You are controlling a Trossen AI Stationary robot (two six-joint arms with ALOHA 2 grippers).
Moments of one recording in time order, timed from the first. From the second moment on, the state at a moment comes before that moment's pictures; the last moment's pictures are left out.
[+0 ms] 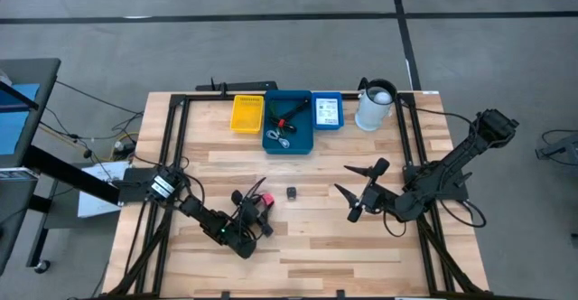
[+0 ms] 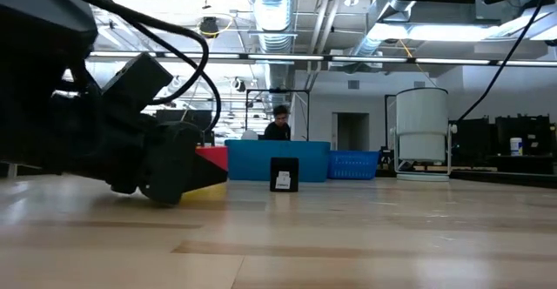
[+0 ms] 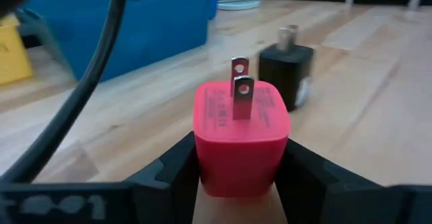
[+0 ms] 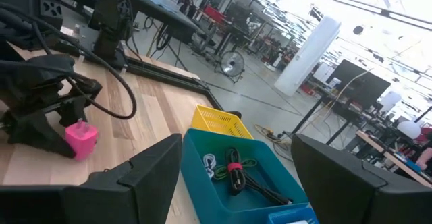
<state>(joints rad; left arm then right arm) -0.60 2.15 0.76 0.54 -1.29 -0.80 0.69 1.22 0.51 0.57 1.20 -0.43</state>
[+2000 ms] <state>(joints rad) 0.42 1.47 0.76 -0.01 -0.69 -0.40 0.70 1.22 0.51 0.57 1.20 -0.37</state>
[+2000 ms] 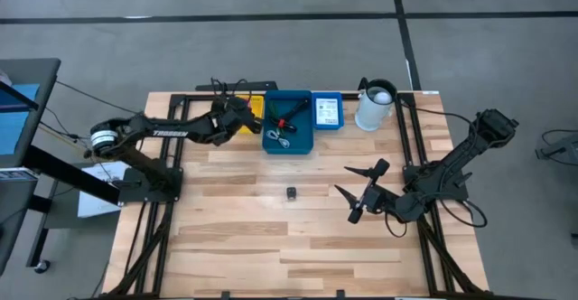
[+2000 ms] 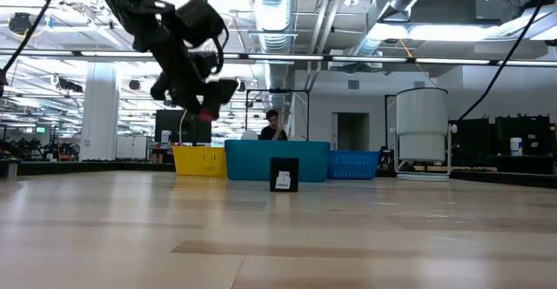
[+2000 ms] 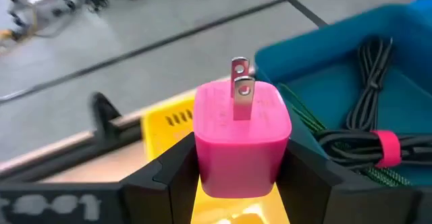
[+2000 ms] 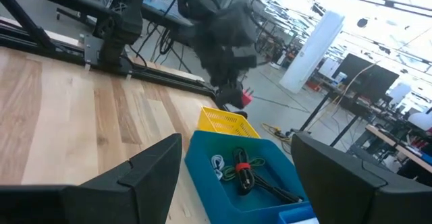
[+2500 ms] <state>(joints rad) 0.43 1.62 0.76 0.04 -0.68 -0.41 0.70 1.22 0.51 0.55 1.20 -0.37</state>
